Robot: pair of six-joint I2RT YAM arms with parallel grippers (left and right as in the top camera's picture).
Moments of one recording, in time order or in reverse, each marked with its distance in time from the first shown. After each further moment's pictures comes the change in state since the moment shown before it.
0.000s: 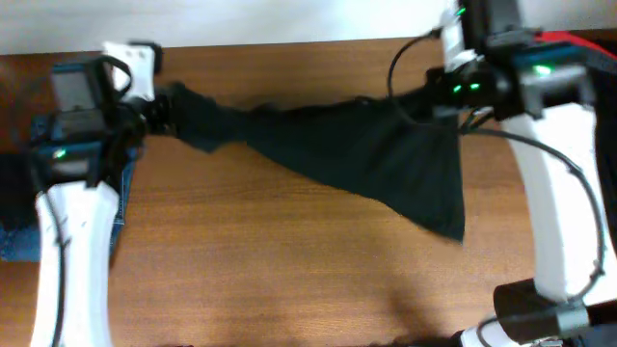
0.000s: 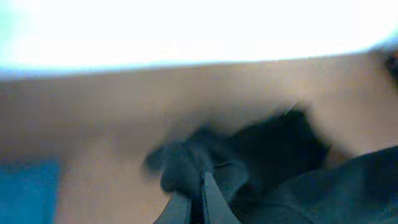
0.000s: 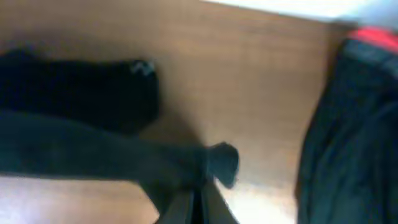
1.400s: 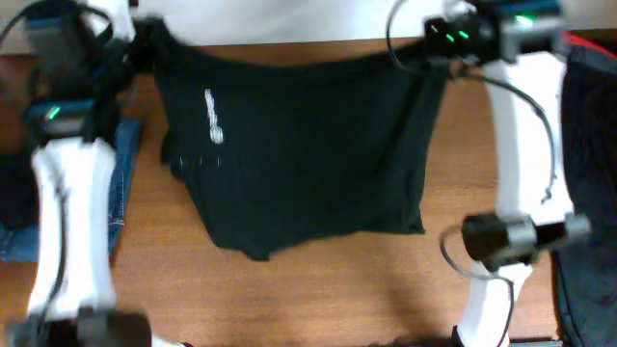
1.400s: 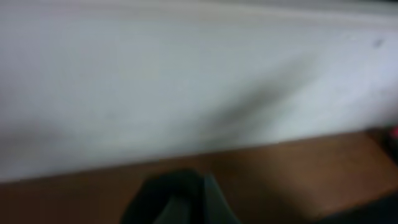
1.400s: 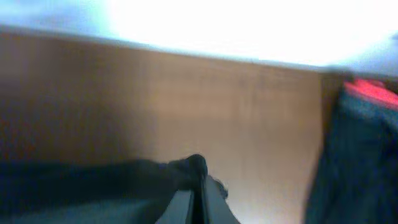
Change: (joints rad) left arm -0.004 0.272 0.220 0.315 0.024 -0.090; right arm -0.048 0.428 0.388 0.153 0.008 -0.031
